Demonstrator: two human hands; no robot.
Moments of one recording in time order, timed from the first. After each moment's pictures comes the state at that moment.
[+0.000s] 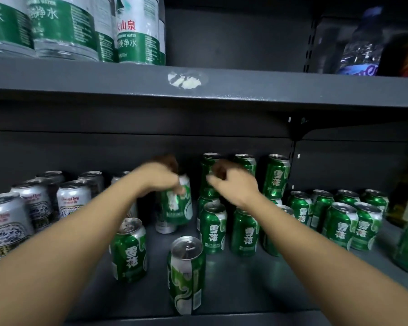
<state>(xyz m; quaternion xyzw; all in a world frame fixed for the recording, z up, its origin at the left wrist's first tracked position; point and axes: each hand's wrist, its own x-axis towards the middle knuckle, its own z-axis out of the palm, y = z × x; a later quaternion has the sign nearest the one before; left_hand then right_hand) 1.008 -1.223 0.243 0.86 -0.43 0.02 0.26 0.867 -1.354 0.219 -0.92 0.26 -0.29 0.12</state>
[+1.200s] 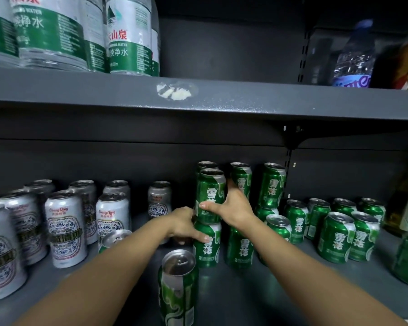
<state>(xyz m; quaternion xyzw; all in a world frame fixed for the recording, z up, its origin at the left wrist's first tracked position) 0.999 -1.282 0.159 0.79 -0.48 -0.25 0.28 0.879 -1.382 0.175 -0.85 0.28 -0.33 0.30</state>
